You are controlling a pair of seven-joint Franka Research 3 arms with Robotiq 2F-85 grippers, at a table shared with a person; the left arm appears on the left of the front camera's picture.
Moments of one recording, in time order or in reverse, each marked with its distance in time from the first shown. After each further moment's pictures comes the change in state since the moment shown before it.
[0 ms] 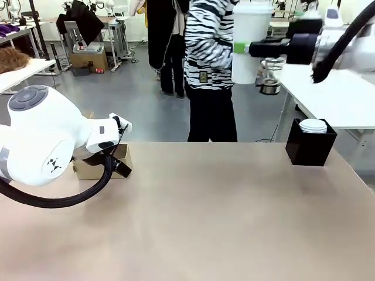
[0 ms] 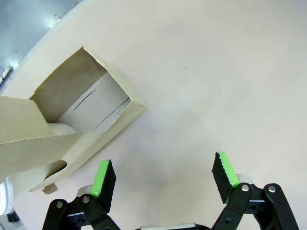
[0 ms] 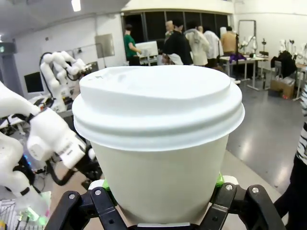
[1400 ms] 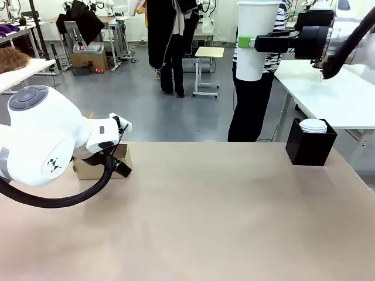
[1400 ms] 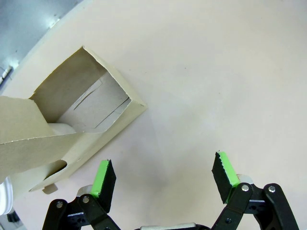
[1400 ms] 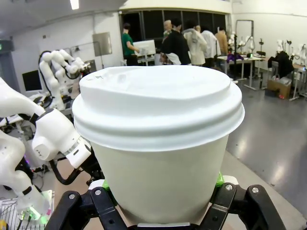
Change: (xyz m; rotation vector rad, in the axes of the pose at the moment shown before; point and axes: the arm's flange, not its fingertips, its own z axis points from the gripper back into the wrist) left arm 0.000 0.000 0.000 0.000 0.000 0.000; right arm 0.009 0.017 0.011 -0.015 0.010 0.010
